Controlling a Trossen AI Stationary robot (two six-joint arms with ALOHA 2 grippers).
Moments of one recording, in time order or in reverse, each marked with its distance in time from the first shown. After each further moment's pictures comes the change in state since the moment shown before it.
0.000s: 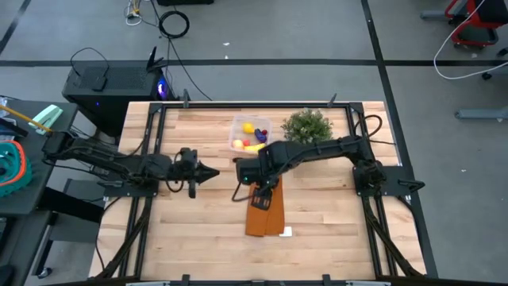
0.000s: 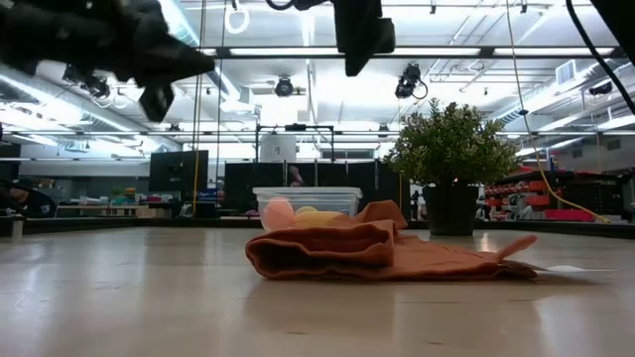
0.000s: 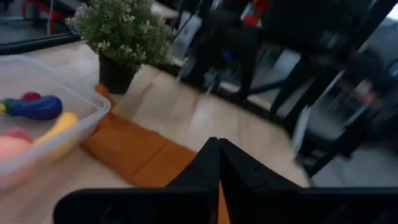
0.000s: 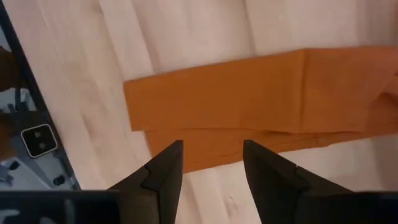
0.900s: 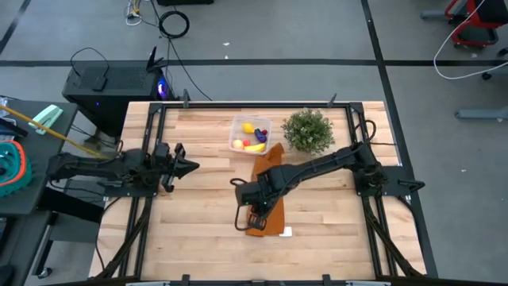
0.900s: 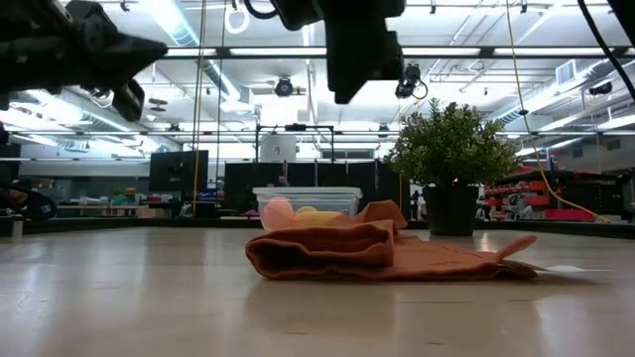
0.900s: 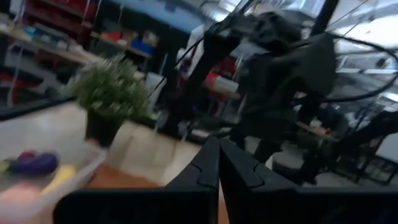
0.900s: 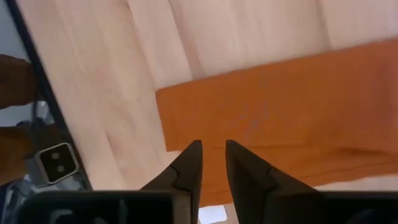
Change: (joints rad) left arm 0.157 -0.617 -0.273 -0.025 0.216 0.087; right arm 0.107 0.000 -0.223 0.296 -0.010 0.163
